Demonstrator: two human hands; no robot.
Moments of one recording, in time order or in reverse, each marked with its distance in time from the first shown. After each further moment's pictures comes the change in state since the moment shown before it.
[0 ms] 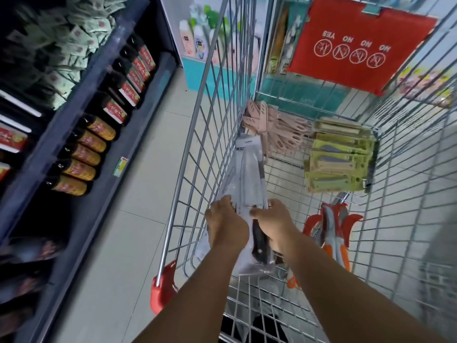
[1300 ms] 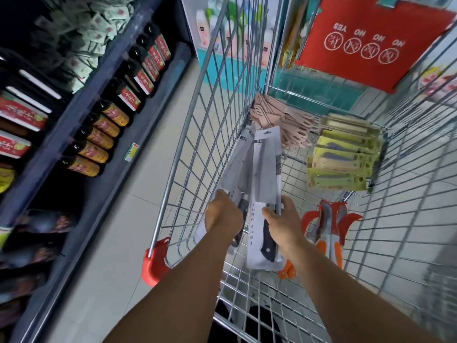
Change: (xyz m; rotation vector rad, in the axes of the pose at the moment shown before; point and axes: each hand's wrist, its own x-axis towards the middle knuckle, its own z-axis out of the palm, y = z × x) left_hand -0.006 0.007 0.002 0.125 0.009 -0.122; right_hand -0.003 0.035 -0.037 -0.079 0.013 -0.182
